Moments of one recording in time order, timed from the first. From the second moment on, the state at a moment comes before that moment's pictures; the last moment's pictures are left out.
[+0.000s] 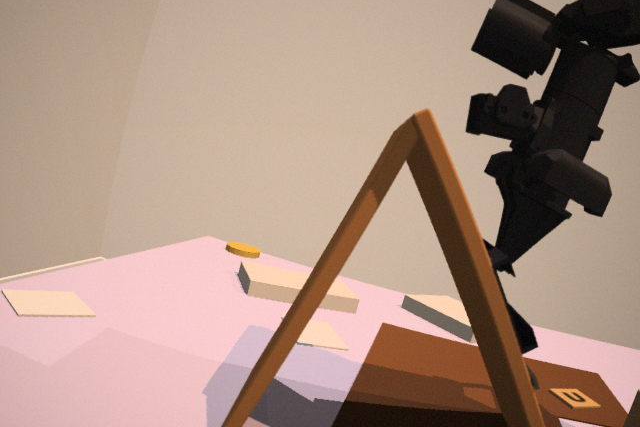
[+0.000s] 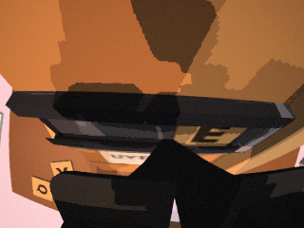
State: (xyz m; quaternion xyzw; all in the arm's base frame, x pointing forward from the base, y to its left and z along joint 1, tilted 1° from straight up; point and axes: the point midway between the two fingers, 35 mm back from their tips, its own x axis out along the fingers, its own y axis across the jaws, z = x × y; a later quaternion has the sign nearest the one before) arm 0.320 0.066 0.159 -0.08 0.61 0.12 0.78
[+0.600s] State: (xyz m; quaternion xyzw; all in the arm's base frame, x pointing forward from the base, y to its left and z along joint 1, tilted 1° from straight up) arm 0.327 0.069 0.154 -0.08 0.61 0.12 0.78
